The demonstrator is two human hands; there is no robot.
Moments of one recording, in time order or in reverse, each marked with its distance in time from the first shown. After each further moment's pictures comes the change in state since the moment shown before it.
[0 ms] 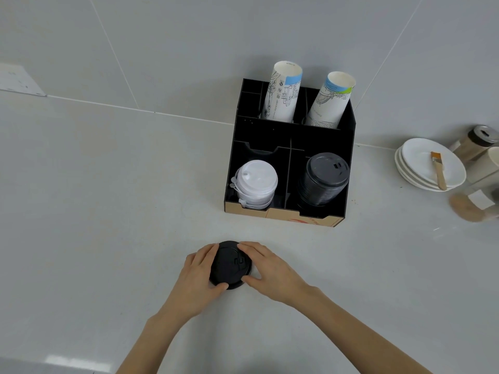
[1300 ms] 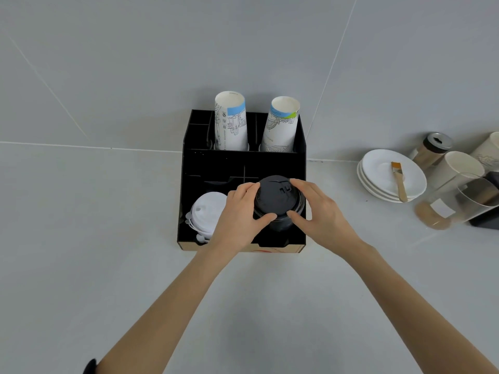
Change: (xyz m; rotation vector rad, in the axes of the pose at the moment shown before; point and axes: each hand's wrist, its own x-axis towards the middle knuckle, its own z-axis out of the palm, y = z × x) left_hand 0.133 0.179 -0.014 -0.027 0.167 0.302; right_hand -0.018 0.074 -0.180 0.007 0.541 0.077
